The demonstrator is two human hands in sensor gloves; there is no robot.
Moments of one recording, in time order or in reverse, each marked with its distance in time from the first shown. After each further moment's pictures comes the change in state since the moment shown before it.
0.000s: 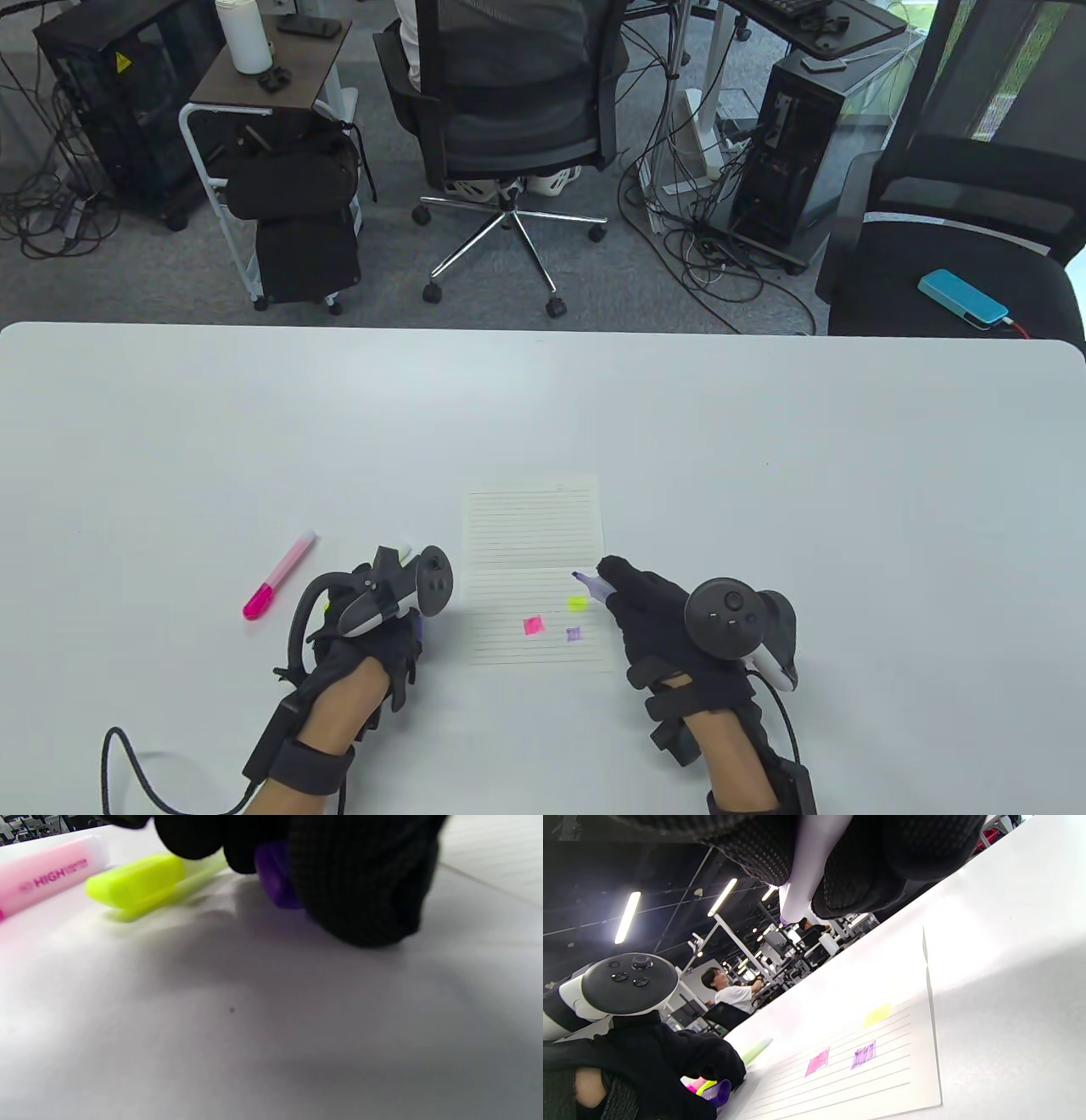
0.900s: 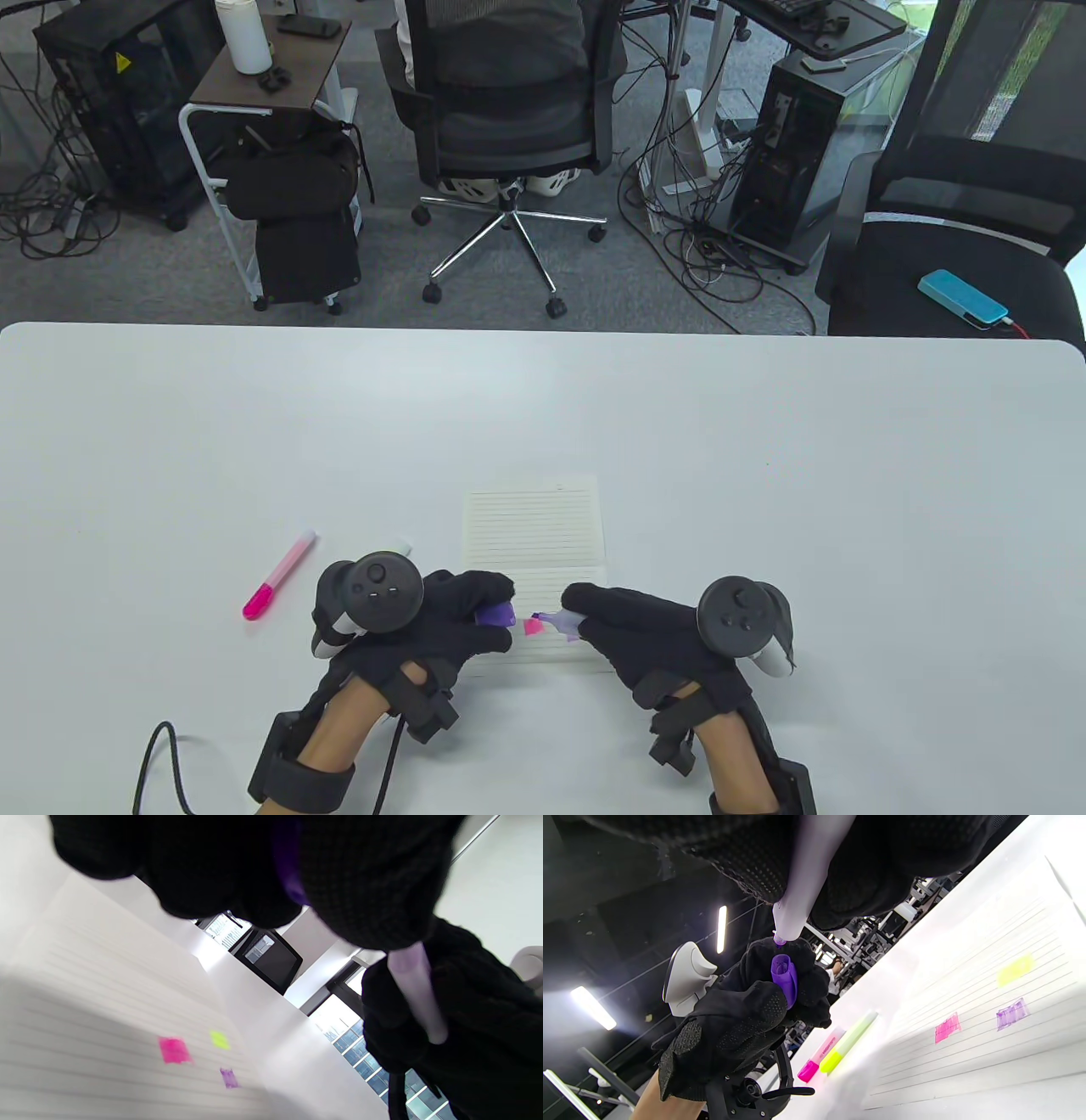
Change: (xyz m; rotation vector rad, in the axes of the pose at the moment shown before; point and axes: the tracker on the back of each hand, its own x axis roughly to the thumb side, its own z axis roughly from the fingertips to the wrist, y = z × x) left_hand 0.017 0.029 0.035 0.361 -0.654 0.796; right_hand 0.012 0.004 -0.004 0.119 -0.232 -0.265
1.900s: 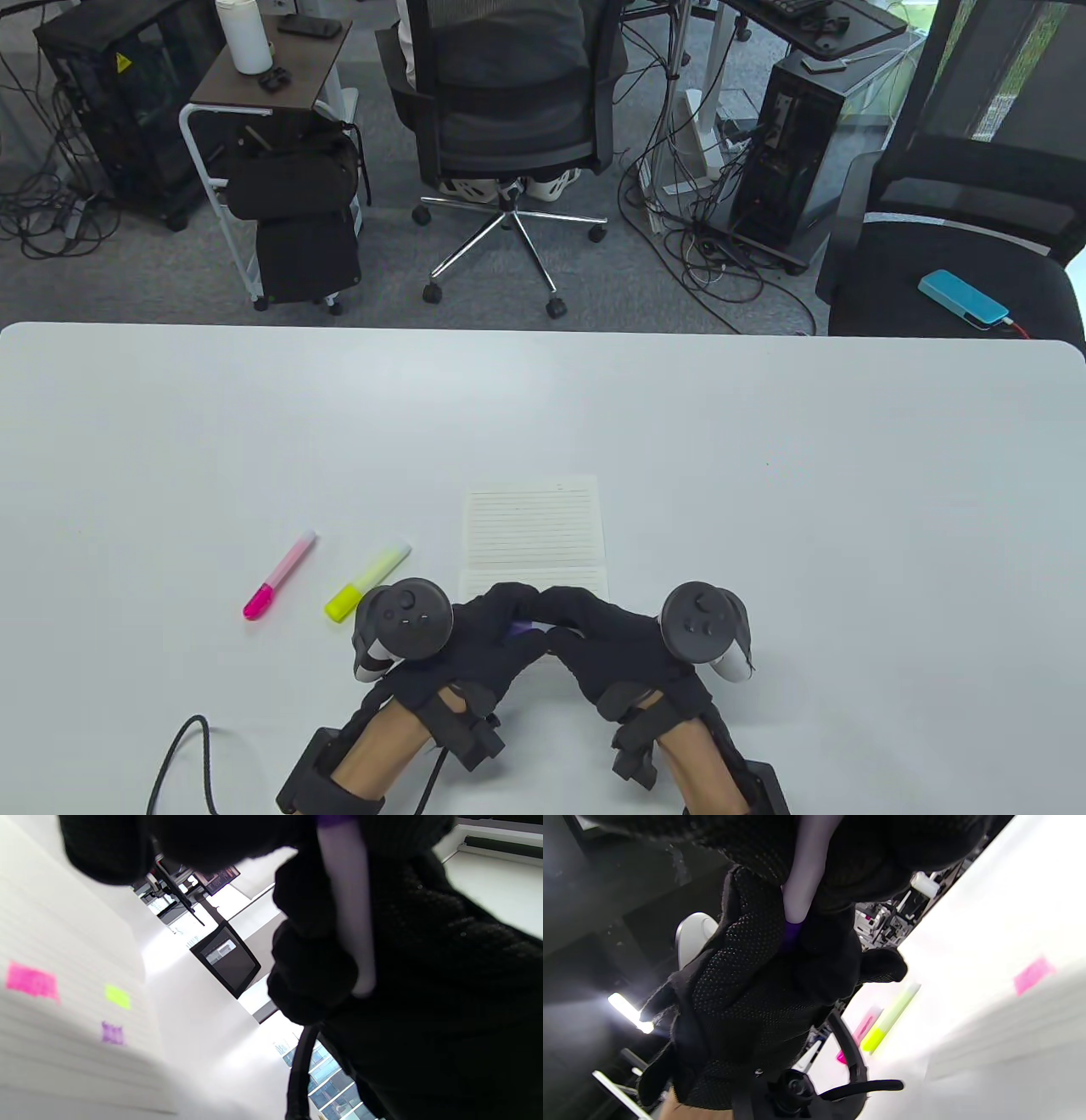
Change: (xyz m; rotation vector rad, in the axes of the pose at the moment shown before) left_hand 0.025 -0.037 -0.004 0.048 -0.114 0.127; right_hand 0.015 0.023 -0.013 0.040 -0.042 -0.070
